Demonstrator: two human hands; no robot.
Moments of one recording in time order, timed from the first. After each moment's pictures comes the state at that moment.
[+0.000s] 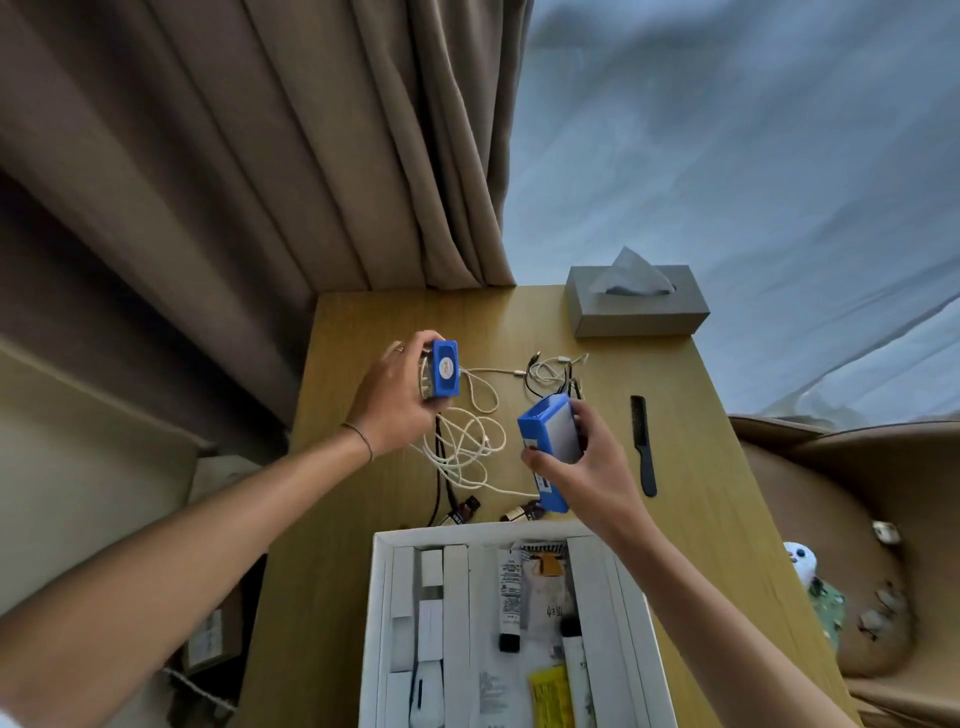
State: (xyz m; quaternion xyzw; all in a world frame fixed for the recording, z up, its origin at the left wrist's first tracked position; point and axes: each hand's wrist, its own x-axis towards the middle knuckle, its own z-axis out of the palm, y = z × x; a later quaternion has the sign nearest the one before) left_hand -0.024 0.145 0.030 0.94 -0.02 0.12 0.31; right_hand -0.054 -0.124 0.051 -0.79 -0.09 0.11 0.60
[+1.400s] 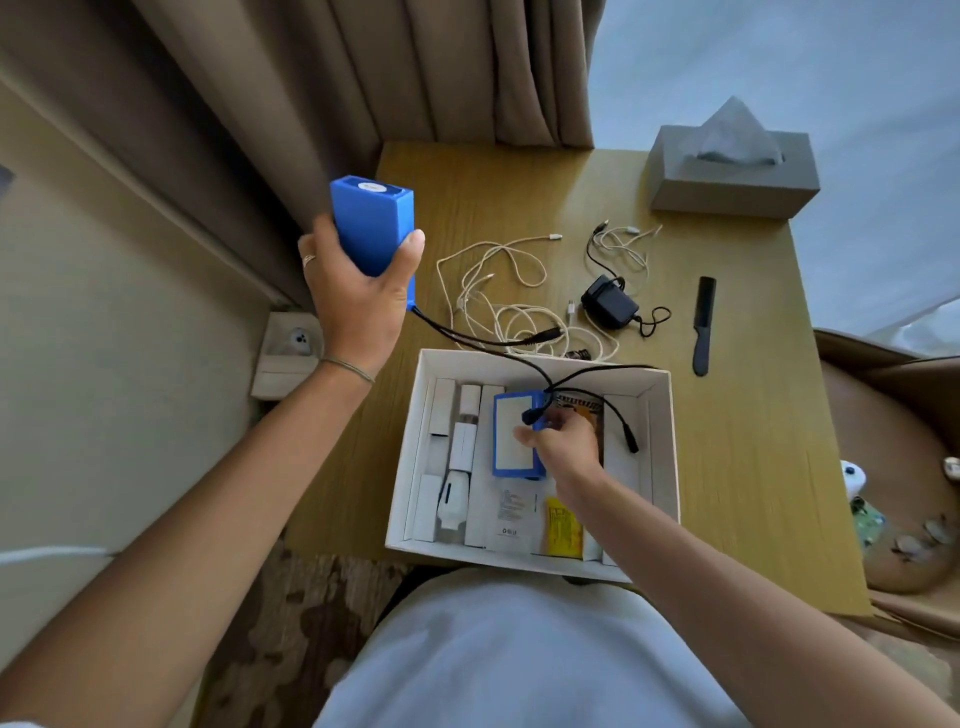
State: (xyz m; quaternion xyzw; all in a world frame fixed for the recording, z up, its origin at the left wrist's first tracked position) left_hand -0.168 0.113 0.080 0.78 0.28 0.31 0.47; right_hand -0.172 -0.104 -0.050 -0.75 0.19 0.34 0.53
